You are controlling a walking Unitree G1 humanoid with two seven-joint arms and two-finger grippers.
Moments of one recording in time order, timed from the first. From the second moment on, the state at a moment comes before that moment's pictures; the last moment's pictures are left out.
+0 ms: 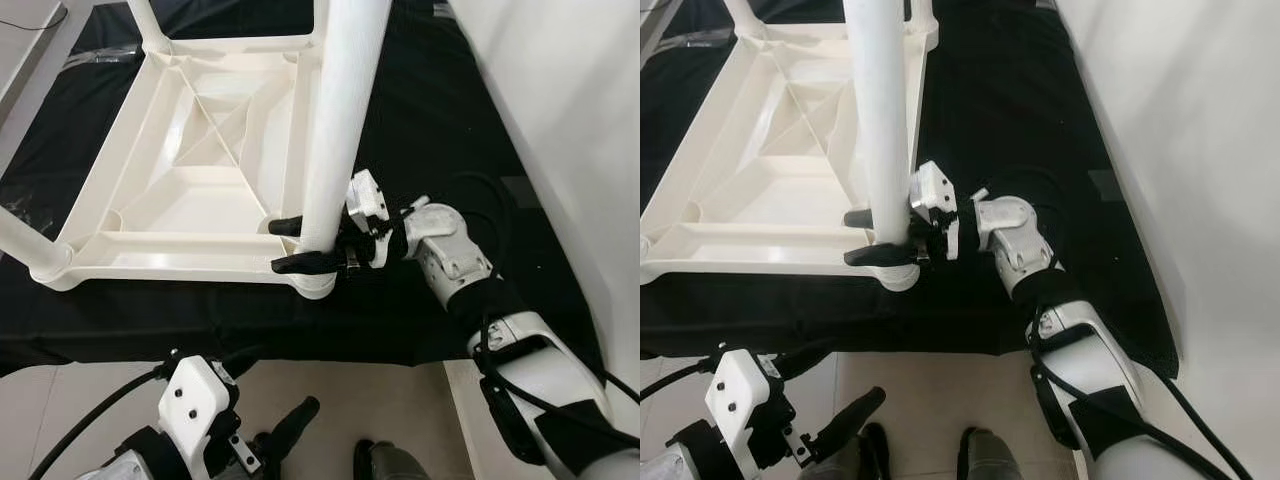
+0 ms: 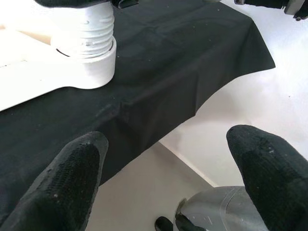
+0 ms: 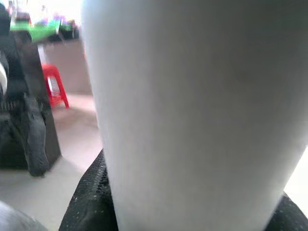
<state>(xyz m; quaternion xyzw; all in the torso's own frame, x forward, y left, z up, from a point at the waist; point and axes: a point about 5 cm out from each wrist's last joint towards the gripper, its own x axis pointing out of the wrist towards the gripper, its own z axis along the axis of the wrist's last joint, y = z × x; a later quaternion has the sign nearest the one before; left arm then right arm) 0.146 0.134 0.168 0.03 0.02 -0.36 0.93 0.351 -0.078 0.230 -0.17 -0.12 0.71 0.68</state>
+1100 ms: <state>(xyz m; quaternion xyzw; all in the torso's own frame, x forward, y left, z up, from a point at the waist) 0.152 0.133 0.167 0.02 0.02 -0.37 0.93 0.322 -0.086 0.246 -0.24 -0.07 0.75 0.62</state>
